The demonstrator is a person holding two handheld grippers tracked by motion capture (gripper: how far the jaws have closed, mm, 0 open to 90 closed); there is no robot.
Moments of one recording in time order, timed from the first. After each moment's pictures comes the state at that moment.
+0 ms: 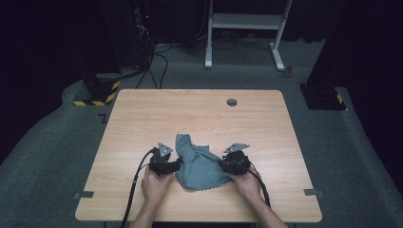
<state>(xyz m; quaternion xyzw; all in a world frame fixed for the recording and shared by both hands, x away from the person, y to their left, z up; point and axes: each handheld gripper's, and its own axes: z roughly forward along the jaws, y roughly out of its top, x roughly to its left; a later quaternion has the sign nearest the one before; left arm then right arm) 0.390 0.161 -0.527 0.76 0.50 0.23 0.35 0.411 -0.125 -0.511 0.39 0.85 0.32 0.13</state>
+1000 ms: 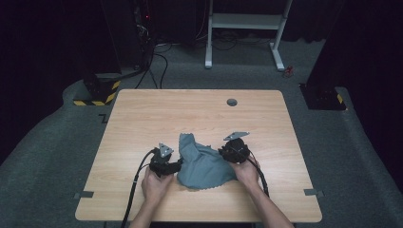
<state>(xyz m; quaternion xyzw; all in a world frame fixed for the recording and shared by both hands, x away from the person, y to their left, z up) 0.390 0.161 -0.527 0.77 0.48 0.22 0.35 0.445 -0.118 -0.494 0.39 0.85 0.33 0.13</state>
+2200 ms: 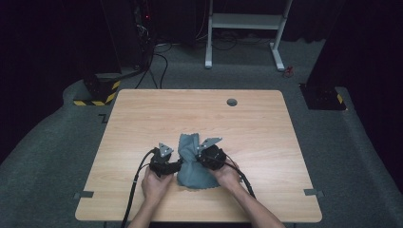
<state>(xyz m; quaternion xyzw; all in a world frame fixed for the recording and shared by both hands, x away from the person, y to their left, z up) 0.390 0.162 -0.527 0.77 0.48 0.22 0.35 0.420 -0.048 -0.495 0.26 0.89 0.35 0.10</state>
